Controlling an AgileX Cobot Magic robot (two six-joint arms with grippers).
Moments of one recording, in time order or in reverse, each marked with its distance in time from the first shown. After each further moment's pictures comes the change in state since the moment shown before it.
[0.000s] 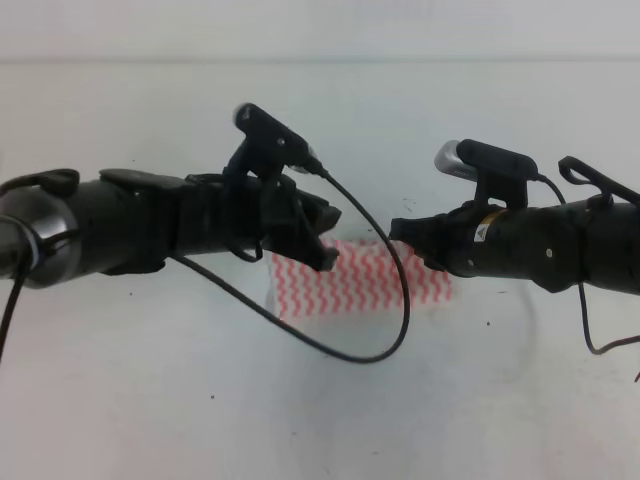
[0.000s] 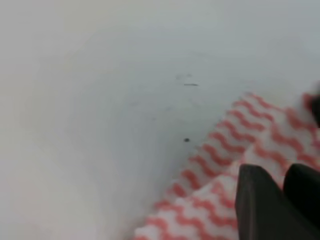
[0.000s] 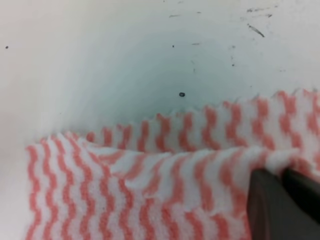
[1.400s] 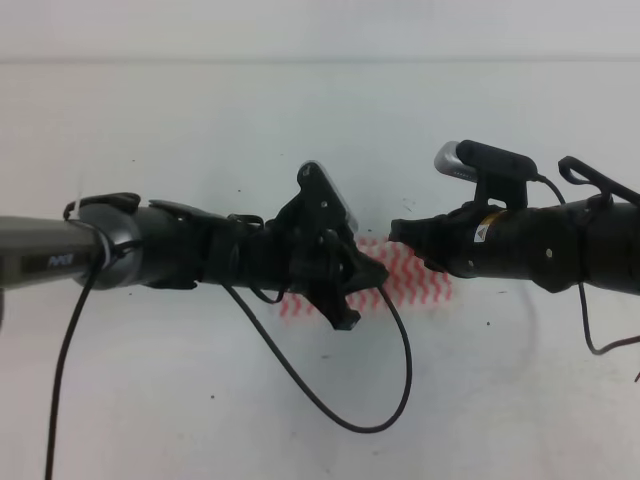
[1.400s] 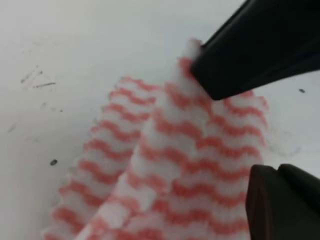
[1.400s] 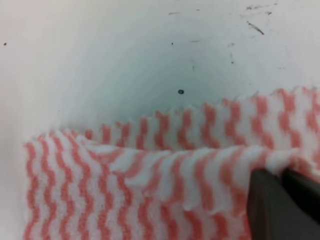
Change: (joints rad) left arm -0.002 0.189 -0.056 0.008 0.324 0.237; right arm 0.000 0.000 0.000 -0.002 0.006 0.000
